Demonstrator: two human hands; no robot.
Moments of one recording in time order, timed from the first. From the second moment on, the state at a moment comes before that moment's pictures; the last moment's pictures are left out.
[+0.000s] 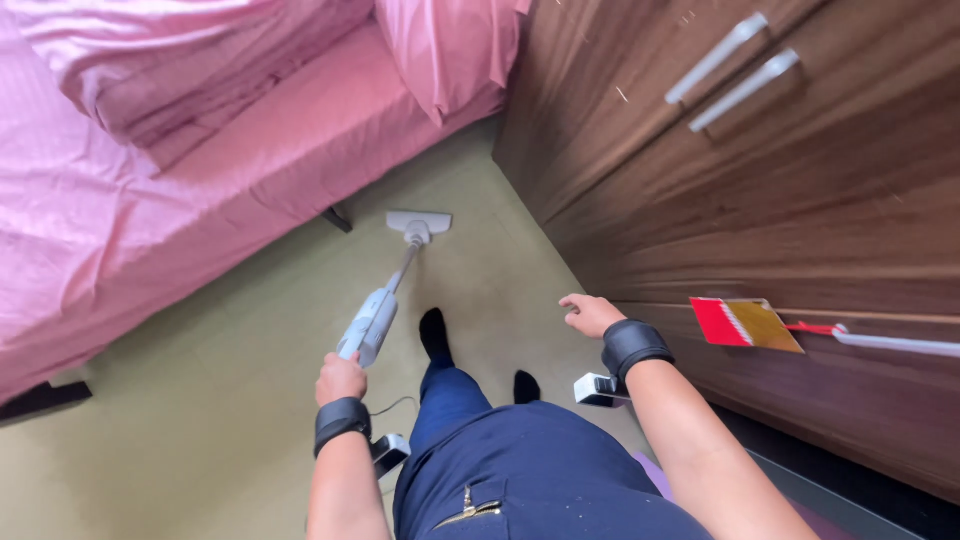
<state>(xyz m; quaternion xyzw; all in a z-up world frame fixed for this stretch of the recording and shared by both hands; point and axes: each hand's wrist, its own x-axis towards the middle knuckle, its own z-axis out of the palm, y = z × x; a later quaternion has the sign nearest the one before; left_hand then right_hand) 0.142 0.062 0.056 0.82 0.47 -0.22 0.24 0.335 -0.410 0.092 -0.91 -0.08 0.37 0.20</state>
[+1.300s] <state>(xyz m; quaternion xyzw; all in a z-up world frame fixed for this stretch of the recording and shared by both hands) 0.343 -0.007 0.121 0.83 0.08 -0.09 0.55 0.468 -0.150 0.102 -0.73 0.06 0.60 0.31</state>
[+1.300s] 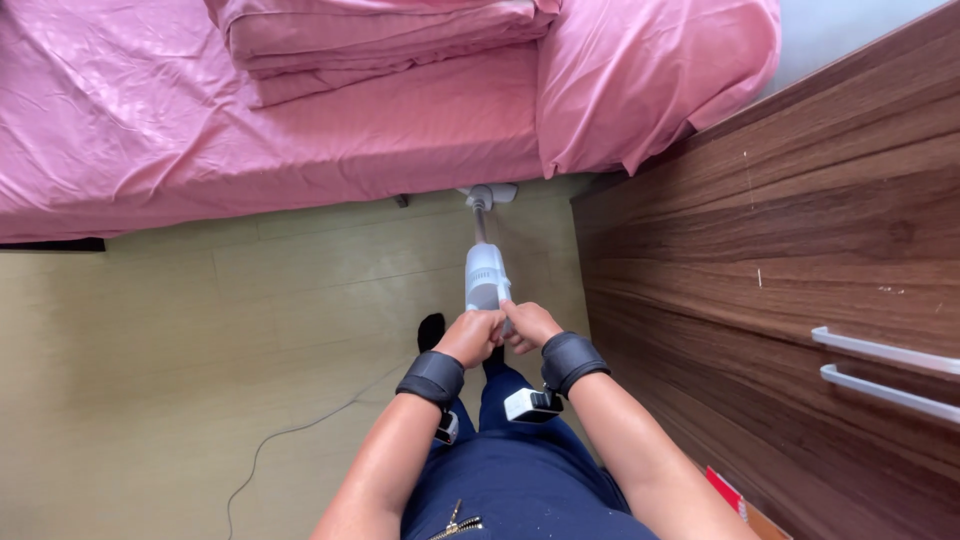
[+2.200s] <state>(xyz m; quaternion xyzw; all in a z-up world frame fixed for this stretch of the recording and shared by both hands) 0.094 0.137 0.170 0.88 0.28 -0.19 0.35 0.405 -0.275 0.069 -0.90 0.05 0.41 0.15</state>
